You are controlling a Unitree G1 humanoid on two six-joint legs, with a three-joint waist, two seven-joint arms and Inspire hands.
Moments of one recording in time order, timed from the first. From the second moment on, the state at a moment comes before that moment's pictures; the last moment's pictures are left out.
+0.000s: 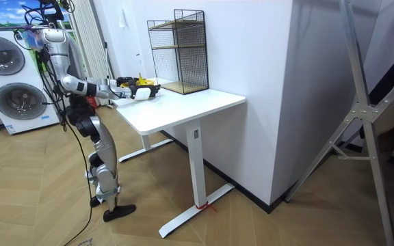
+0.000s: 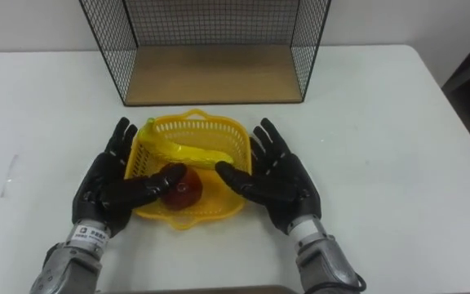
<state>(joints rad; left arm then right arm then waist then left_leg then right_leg) 0.16 0.15 -0.21 0.12 -0.59 -0.18 -0.05 0.09 -0.18 0.18 0.27 0.75 -0.14 0.24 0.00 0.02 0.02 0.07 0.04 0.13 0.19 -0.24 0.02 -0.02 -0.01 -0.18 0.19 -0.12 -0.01</state>
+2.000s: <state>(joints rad) 0.11 0.17 -0.27 0.00 -0.56 -0.22 -0.06 -0.01 -0.18 0.27 0.12 0.58 -0.22 0.08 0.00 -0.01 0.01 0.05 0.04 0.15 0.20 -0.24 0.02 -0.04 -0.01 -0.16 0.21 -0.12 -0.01</state>
